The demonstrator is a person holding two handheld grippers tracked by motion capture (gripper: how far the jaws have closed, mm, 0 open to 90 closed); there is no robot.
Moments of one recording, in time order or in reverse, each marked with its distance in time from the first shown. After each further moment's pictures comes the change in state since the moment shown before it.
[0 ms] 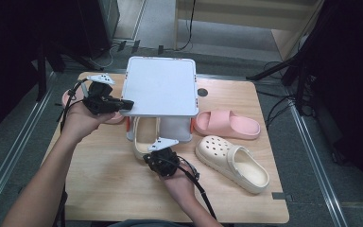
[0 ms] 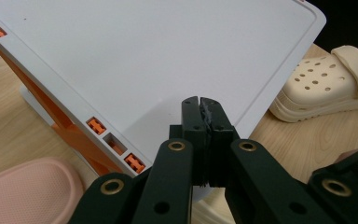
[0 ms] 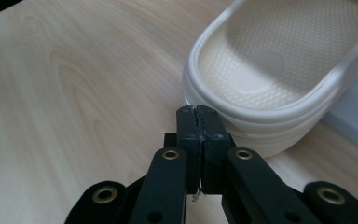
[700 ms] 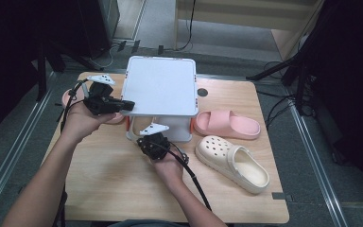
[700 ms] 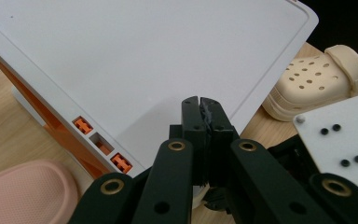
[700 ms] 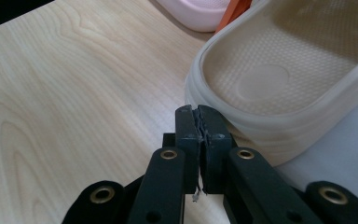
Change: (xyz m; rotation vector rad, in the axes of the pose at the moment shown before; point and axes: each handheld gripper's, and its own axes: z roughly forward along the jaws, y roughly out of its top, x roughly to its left) left arm 0.000 0.000 0.001 -0.002 -0.022 0.002; right arm -0.019 0.032 0.040 -0.067 -0.056 -0.007
